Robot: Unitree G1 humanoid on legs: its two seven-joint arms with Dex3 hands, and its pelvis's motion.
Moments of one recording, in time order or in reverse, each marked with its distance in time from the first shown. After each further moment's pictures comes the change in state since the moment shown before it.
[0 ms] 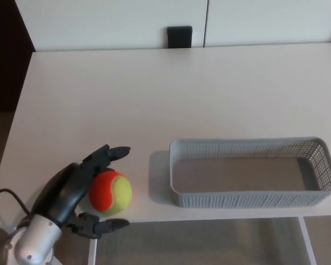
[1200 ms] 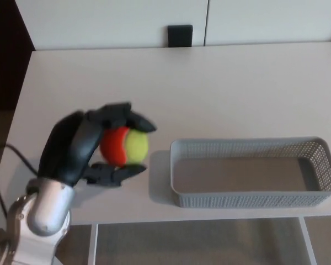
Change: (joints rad) left_arm -0.117 -0.102 0.033 -0.336 0.047 0.059 0.077; right_arm -0.035 0.000 0.006 0.003 0.000 0.007 -0.014
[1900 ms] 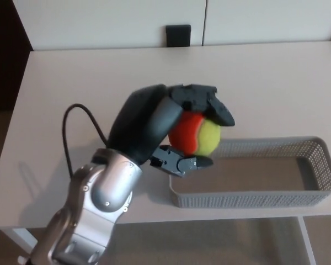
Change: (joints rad) left_arm -0.170 -0.096 -0.236 0.099 0.109 0.100 -0.052; right_arm 0.000 -0.001 0.024 0.011 -0.023 0.009 -0.008
